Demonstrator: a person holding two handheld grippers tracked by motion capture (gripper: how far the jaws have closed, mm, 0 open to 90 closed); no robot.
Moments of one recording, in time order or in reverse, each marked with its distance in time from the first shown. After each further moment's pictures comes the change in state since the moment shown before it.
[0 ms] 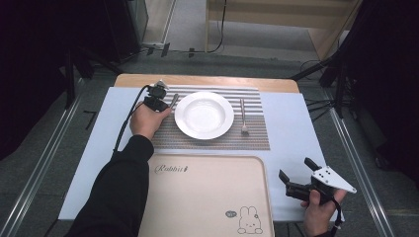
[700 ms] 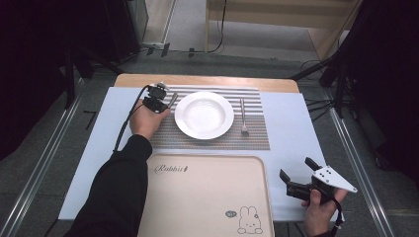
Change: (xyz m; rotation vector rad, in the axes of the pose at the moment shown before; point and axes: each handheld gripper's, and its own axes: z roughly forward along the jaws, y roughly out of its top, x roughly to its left) left arm -0.001 -0.004 -0.001 -0.055 0.052 0.065; right arm -0.002 0.000 -0.001 0.003 -0.005 0.005
